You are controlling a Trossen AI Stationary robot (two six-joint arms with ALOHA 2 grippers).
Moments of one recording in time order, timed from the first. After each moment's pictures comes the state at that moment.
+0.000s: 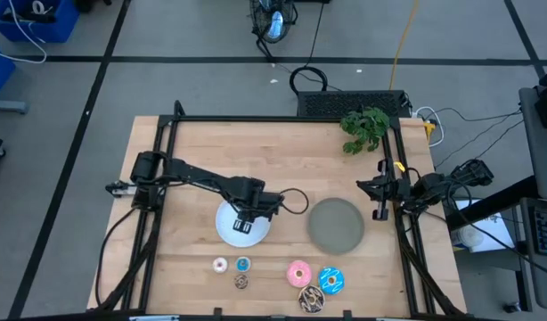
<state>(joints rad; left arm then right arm) -0.10 1.95 1.36 -0.91 -0.10 0.20 0.38 0.01 0.01 0.33 0.47 -0.32</state>
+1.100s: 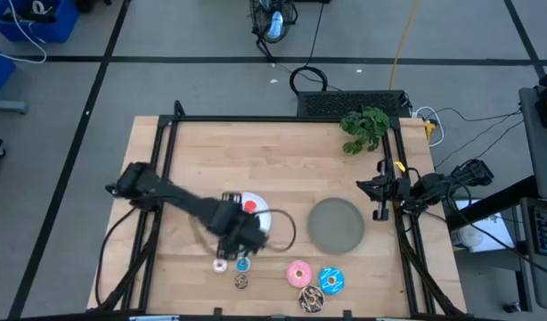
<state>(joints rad) -0.44 1.88 1.82 -1.55 -0.14 -0.42 0.38 0.01 0.02 0.33 0.47 -0.28</state>
